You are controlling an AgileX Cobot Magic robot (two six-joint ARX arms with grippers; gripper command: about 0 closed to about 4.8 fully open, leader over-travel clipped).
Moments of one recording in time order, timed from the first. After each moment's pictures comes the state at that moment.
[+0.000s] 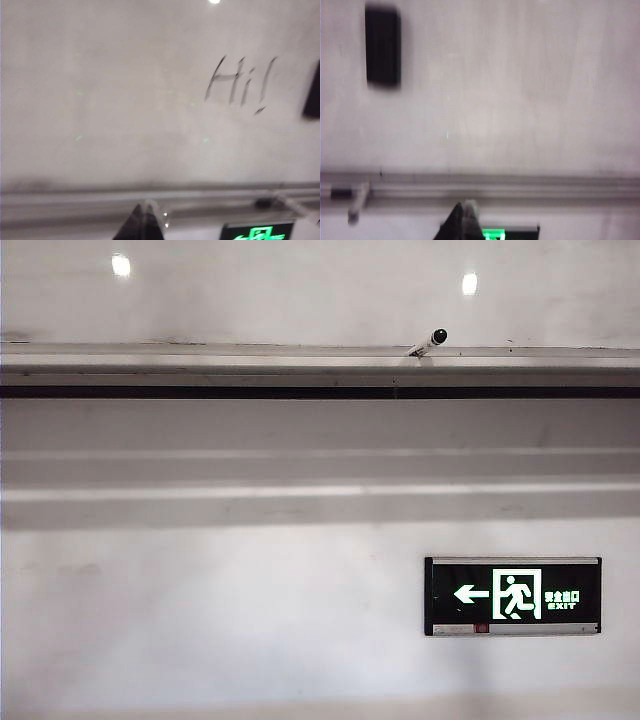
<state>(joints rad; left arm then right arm) -0.02 0.52 0.89 -0.10 0.17 -0.09 0.04 0.49 0.83 -0.06 0.05 -0.02</state>
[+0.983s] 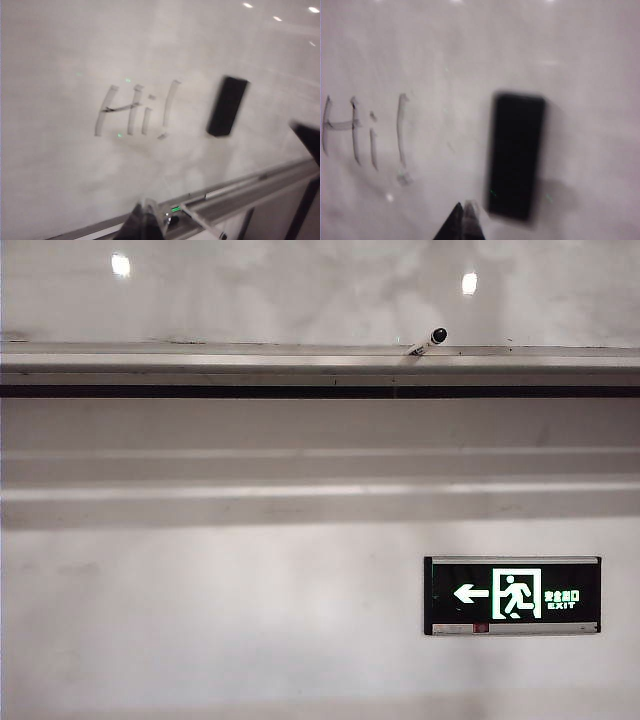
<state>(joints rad) -0.30 1.06 1.53 -0.31 0.21 -0.10 0.34 1.38 1.56 0.13 -0.05 -0.02</state>
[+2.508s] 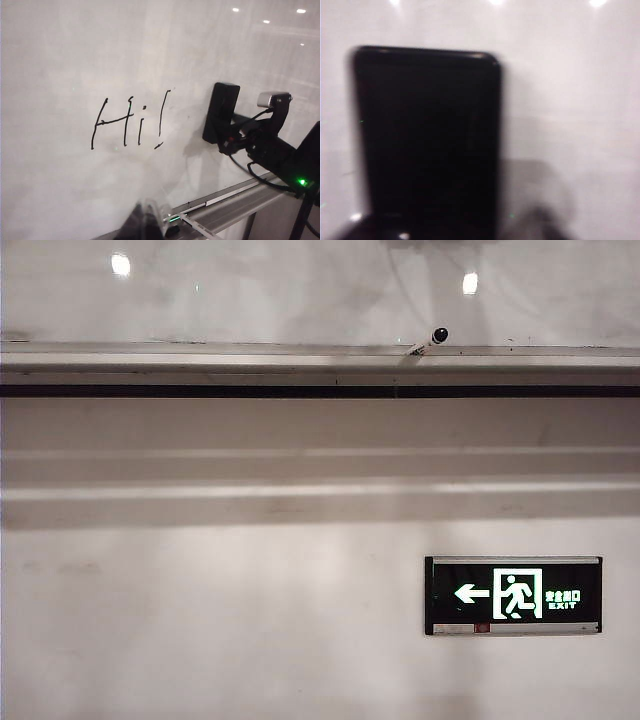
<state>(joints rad) -0.30 1.06 1.54 -0.26 0.24 -0.08 0.29 1.87 1.98 0.24 0.13 -0.02</state>
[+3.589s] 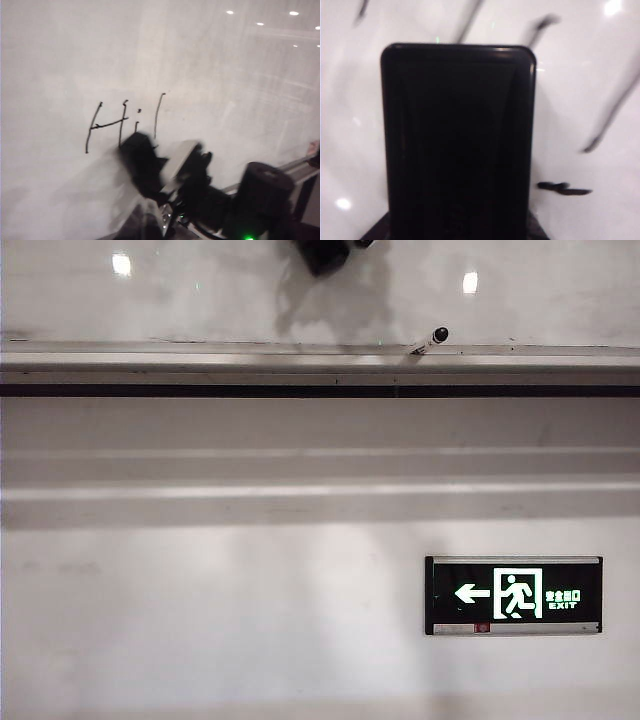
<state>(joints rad) -0.30 1.06 1.54 -0.25 0.27 -0.08 0.54 2.01 1.99 0.19 0.09 -0.52</state>
